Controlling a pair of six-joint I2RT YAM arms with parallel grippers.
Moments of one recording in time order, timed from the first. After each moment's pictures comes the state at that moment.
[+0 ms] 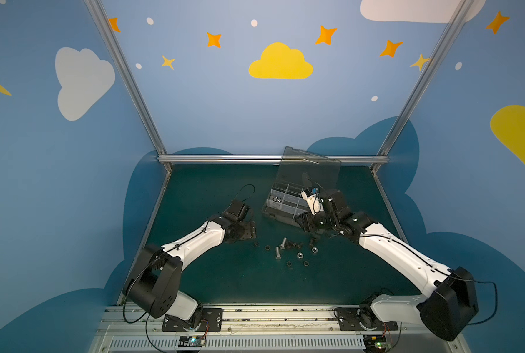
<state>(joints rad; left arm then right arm) -0.49 1.49 0.91 -0.51 0.00 -0.61 0.62 1.30 1.03 -0.50 -0.14 0.17</state>
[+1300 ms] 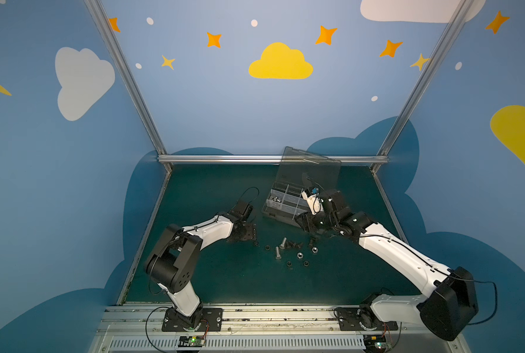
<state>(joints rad) -0.47 1.70 0.96 -0.47 -0.01 -0.53 0.62 1.30 1.03 -0.49 -0.13 0.18</state>
